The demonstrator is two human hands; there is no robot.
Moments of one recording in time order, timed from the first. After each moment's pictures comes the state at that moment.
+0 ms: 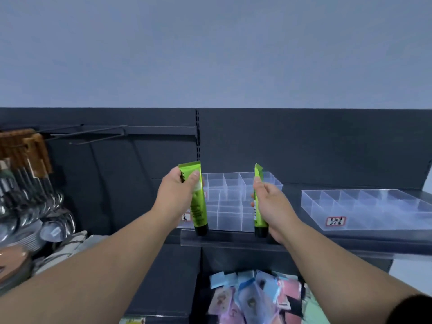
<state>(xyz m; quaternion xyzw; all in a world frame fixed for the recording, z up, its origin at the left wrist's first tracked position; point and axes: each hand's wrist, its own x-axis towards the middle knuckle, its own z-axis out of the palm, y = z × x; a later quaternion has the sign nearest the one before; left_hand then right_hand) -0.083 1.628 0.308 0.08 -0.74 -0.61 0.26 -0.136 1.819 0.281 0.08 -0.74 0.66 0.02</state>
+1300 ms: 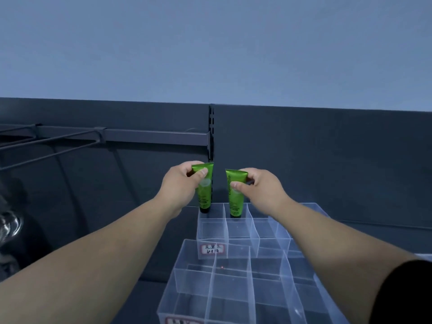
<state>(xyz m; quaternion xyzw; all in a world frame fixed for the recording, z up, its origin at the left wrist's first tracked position) -0.320 1.514 0.309 0.08 -0.78 -0.57 0.24 -0.376 1.700 0.309 0.27 -0.84 0.46 0.06</state>
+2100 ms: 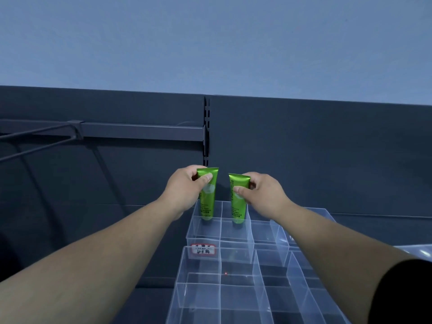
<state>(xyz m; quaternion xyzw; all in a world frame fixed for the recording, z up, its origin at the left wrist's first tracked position) -0.358 1.502 0.288 0.03 -0.82 -0.55 0.18 -0.398 1.694 0.284 0.21 -0.88 0.42 0.08</state>
